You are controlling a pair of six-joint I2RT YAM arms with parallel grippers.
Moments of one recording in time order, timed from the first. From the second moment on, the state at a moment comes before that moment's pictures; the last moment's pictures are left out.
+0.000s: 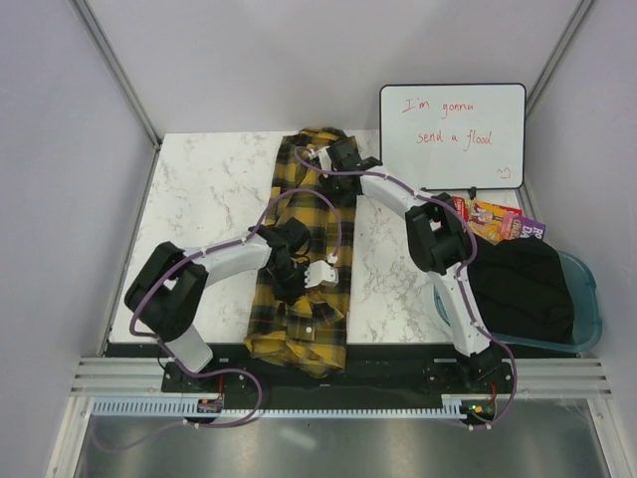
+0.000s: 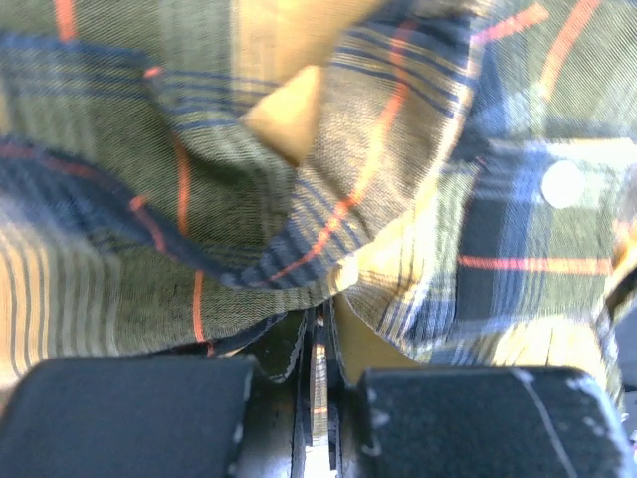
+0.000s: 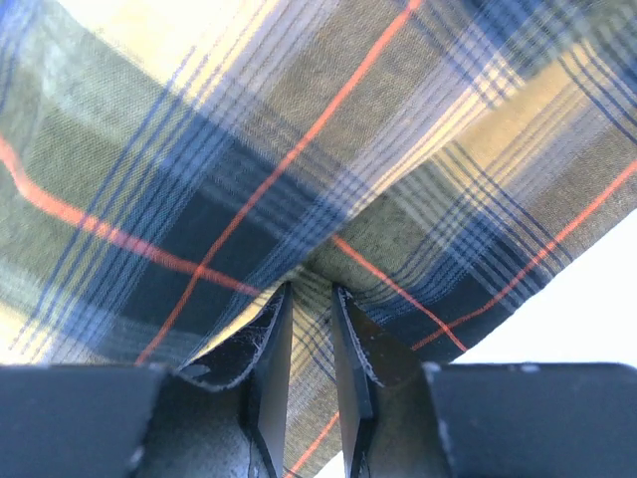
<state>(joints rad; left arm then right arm) -0.66 1.65 0.95 -0.75 0.37 0.82 0.52 2.41 2.03 -0.59 -0.05 -0.11</state>
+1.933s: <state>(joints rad) -0.48 1.06 0.59 -0.52 0.66 0.77 0.56 1.65 1.00 -0.46 -0.68 0.03</state>
